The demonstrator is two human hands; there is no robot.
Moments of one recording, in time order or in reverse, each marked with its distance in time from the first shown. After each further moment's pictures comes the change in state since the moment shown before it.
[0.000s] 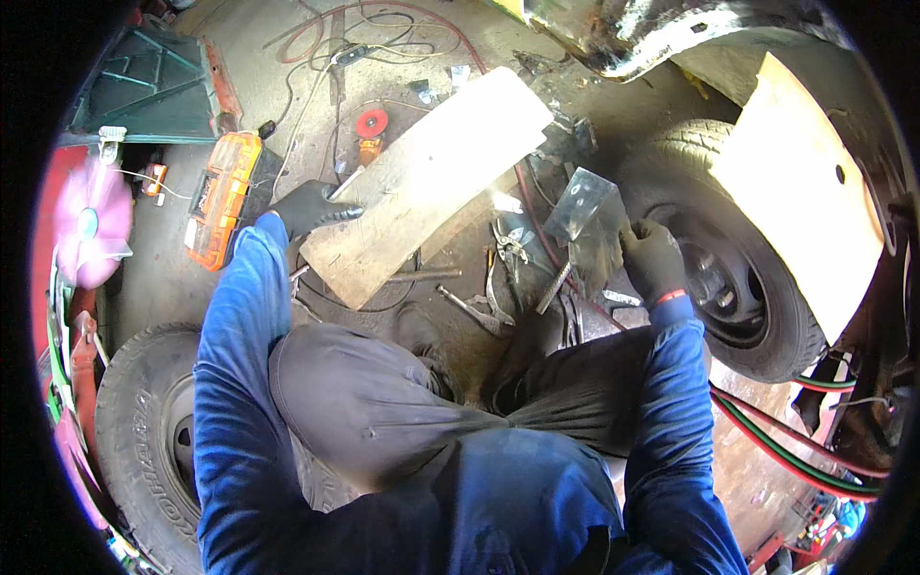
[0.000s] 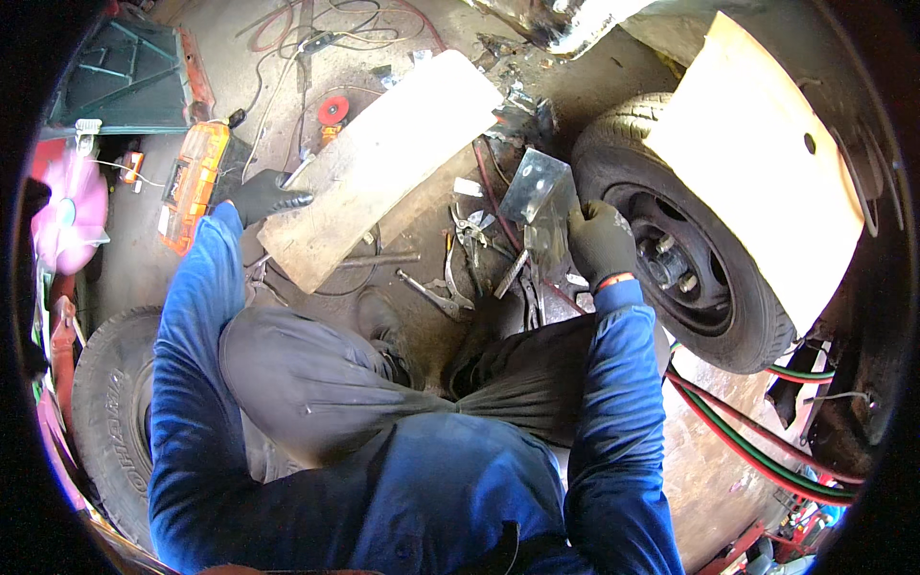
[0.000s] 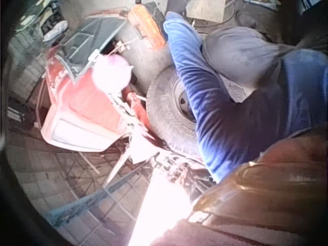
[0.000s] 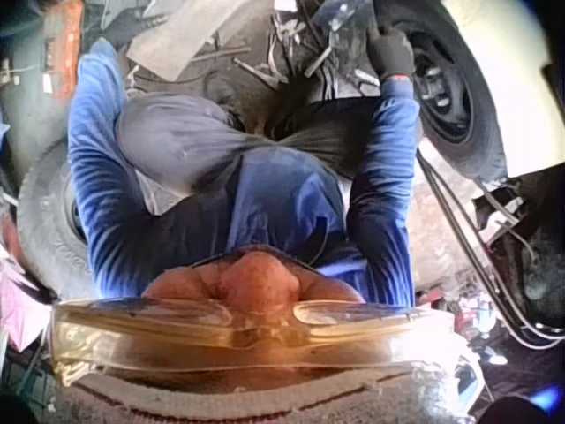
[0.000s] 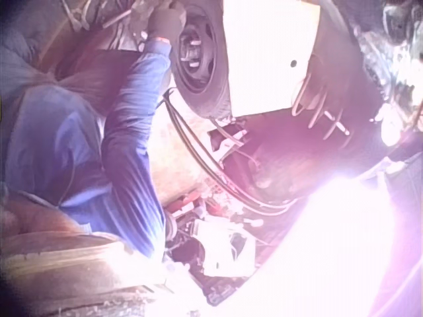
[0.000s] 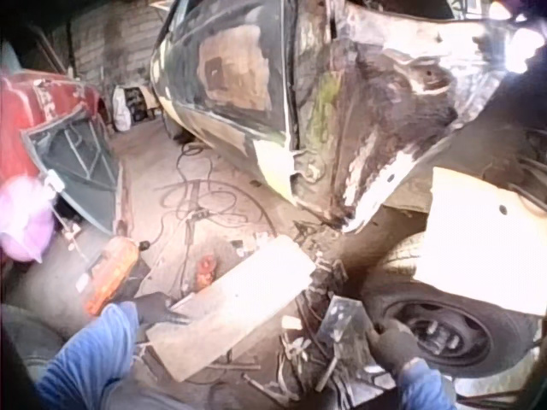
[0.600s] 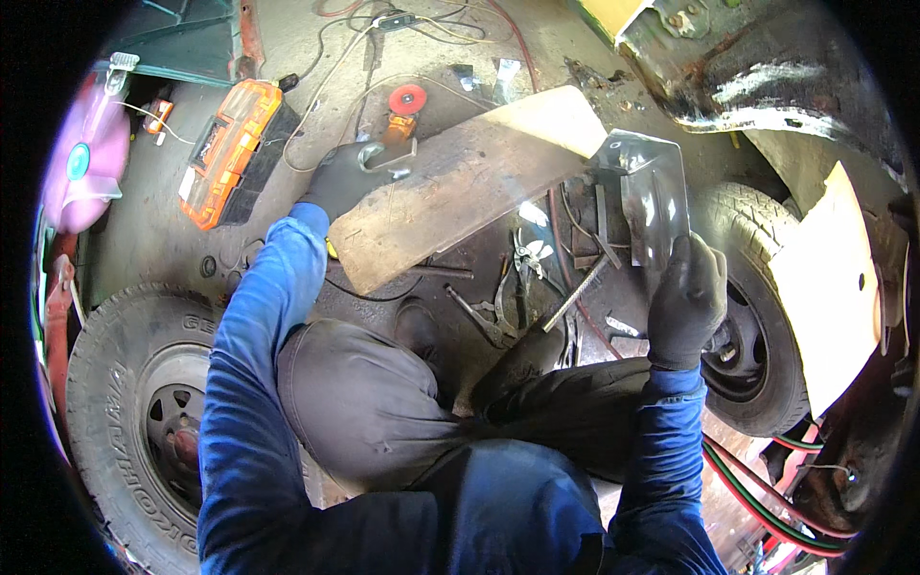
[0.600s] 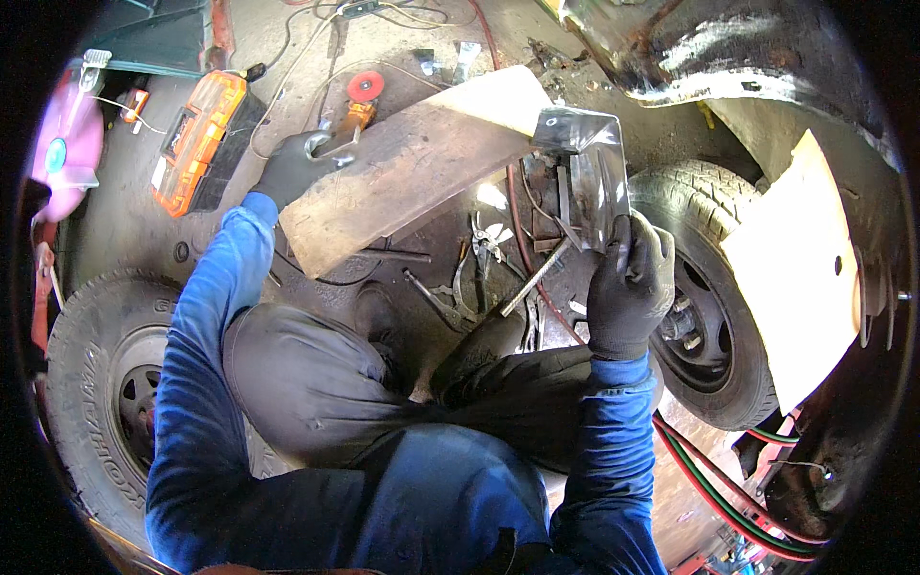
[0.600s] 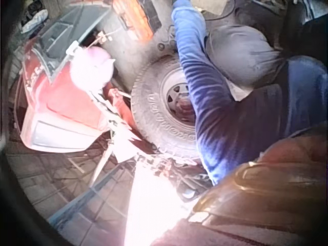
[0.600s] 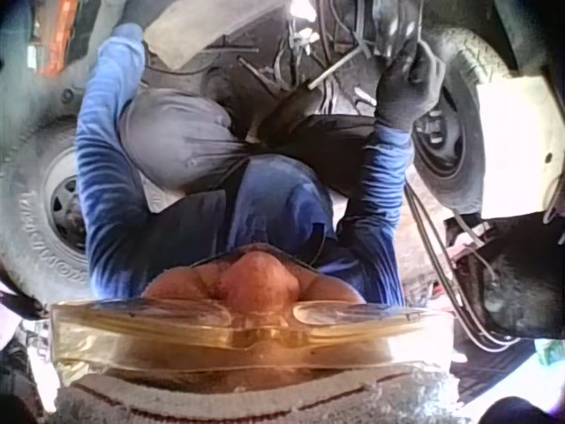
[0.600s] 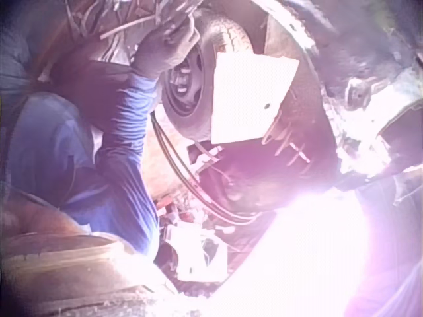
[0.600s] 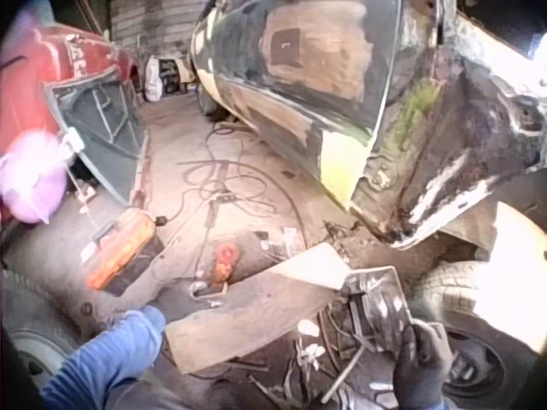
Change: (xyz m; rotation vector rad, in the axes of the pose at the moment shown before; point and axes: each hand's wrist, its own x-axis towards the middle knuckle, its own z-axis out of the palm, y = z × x) left_hand 0.031 -0.015 0.036 -0.098 0.495 0.161; right_hand -0.026 -0.102 -0.026 0.134 0.596 -0.552
